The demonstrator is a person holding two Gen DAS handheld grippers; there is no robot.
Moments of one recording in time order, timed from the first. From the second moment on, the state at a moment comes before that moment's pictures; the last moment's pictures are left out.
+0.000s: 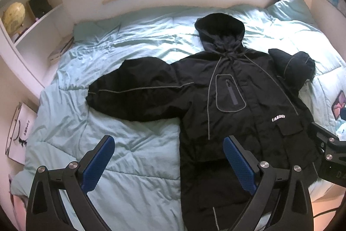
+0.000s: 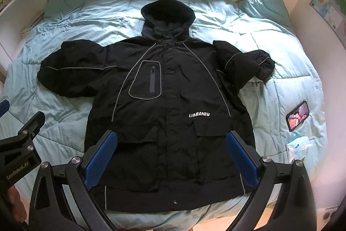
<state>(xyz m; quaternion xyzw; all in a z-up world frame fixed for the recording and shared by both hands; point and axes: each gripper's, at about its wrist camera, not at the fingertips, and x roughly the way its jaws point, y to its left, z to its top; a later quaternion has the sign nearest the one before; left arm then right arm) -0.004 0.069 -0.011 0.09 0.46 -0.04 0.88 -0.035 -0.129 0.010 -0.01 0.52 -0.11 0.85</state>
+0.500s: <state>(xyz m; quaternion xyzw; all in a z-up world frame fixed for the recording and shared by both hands) -0.002 0.073 -0.019 0.09 0.47 -0.05 0.88 -0.040 -0.124 -0.002 0.01 0.53 -0.11 0.84</state>
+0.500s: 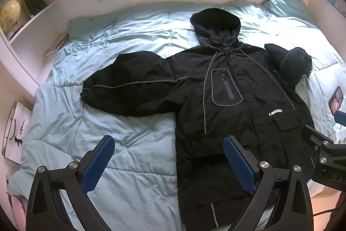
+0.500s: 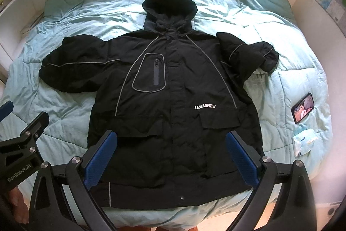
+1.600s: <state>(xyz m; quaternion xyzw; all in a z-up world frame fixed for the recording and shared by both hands) 0.081 0.140 -0.104 -0.13 0.53 -0.05 0.83 0.005 -0.131 -0.024 -0.01 0.55 -0.11 0.83</state>
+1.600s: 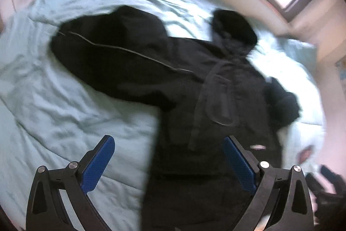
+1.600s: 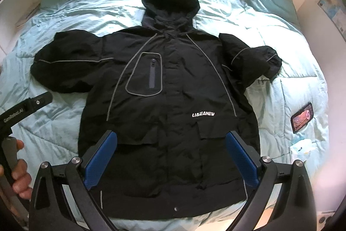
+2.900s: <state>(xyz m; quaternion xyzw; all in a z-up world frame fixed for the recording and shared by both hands) 0.245 0.420 -0.190 -0.30 0.42 0.14 0.85 0.240 -0.017 -0.149 -0.07 0.57 0.04 0.81</state>
